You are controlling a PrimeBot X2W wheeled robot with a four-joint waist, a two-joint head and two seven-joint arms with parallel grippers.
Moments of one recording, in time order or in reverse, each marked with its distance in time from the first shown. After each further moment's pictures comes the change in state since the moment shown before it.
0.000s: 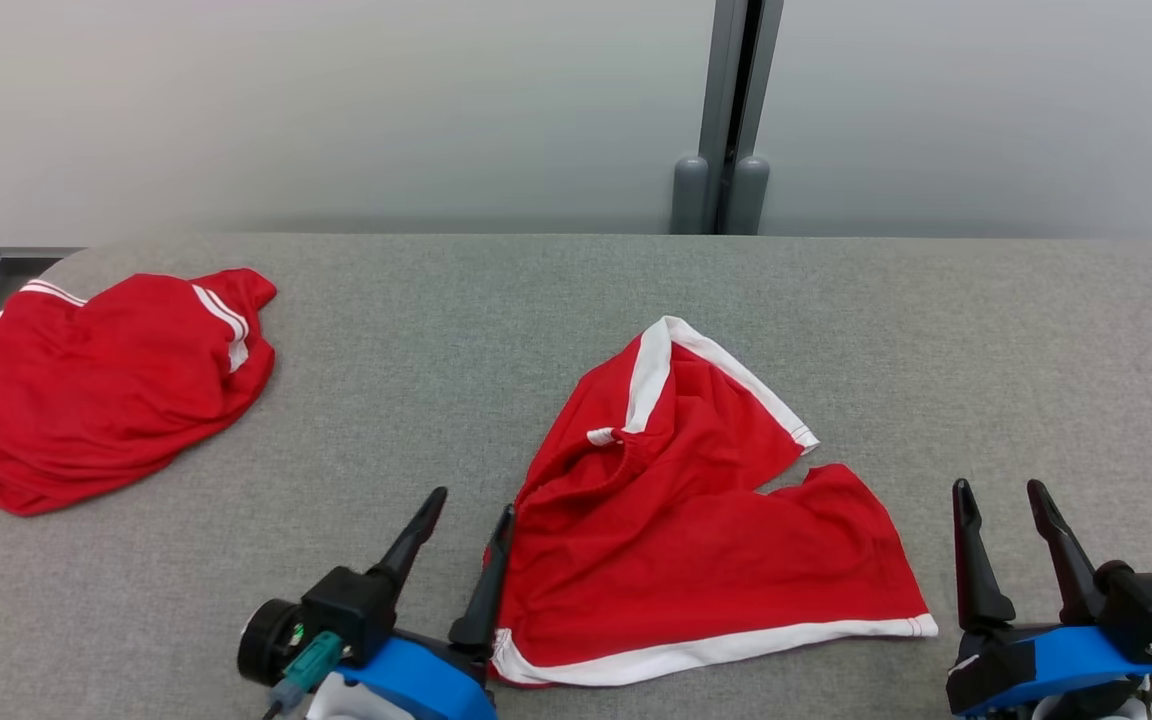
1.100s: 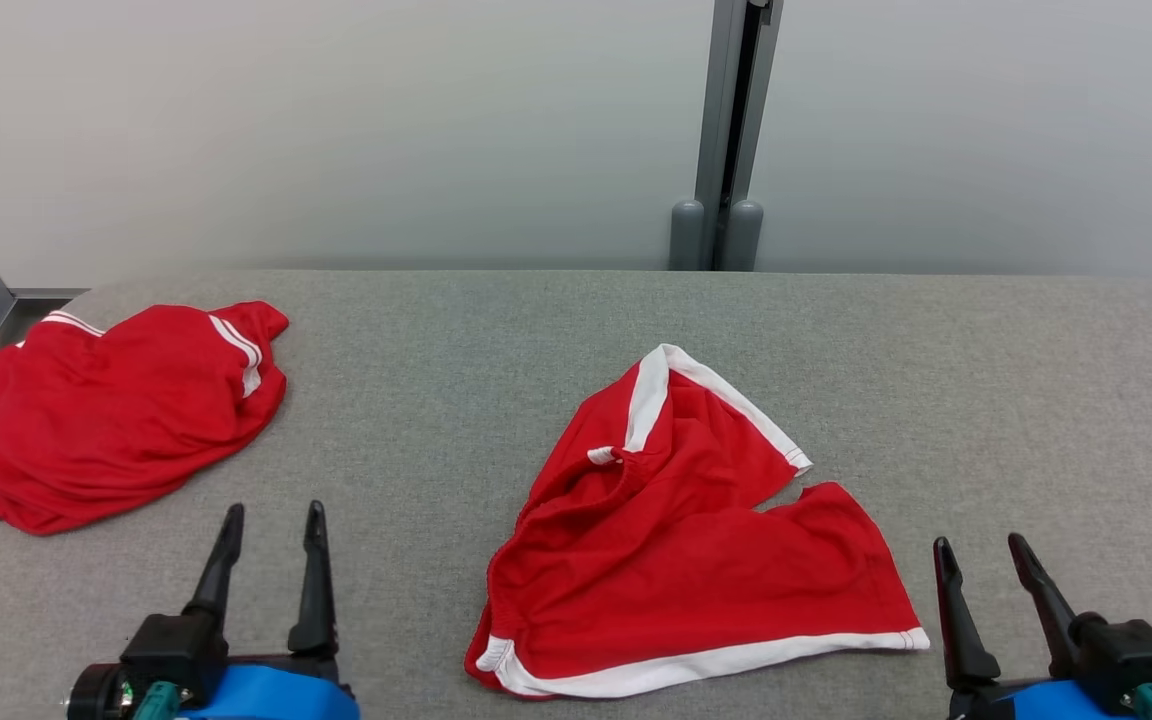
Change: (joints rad) left arm 0.189 -0.079 0.496 -0.109 0.239 -0.033 0.000; right arm 0.087 0.000 0.028 -0.032 -0.057 0.000 0.000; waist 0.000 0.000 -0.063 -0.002
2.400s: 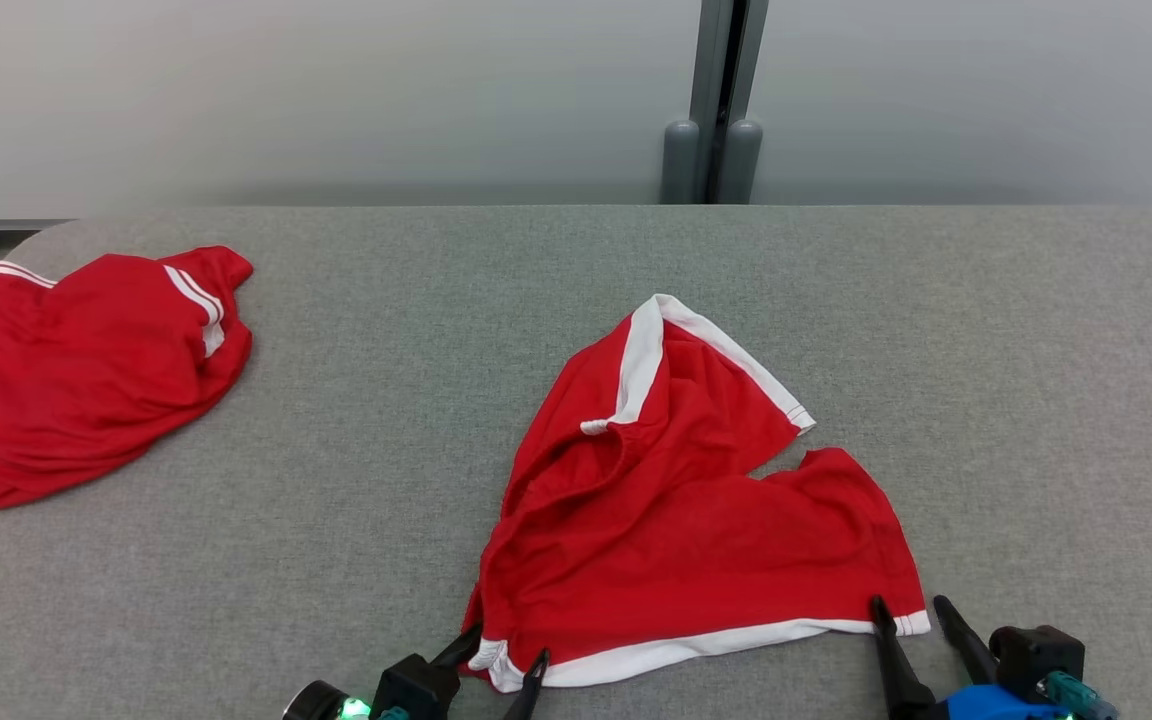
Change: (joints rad) left arm -0.152 0.050 -0.557 0.367 -0.107 -0.090 0.000; right arm -0.129 0.000 0.083 0.397 0.090 0.000 0.000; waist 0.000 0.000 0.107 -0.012
